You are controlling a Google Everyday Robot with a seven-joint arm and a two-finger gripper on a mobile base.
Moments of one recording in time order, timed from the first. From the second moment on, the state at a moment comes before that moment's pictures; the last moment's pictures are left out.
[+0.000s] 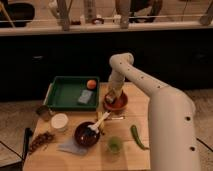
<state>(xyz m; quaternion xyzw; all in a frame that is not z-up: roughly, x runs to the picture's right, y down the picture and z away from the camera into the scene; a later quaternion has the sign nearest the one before) 0.058 0.045 0.909 -0.29 -0.23 -0.38 0.85</state>
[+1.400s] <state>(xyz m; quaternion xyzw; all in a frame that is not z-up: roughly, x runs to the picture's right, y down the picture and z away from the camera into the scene) 0.068 0.021 0.926 -0.28 -0.22 -0.35 0.87</state>
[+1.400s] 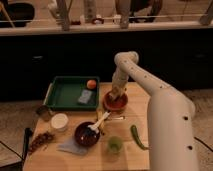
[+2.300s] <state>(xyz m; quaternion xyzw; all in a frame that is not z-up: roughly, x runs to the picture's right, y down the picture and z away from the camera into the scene) 0.108 0.047 0.899 -0.29 -0.22 -0.35 0.86</state>
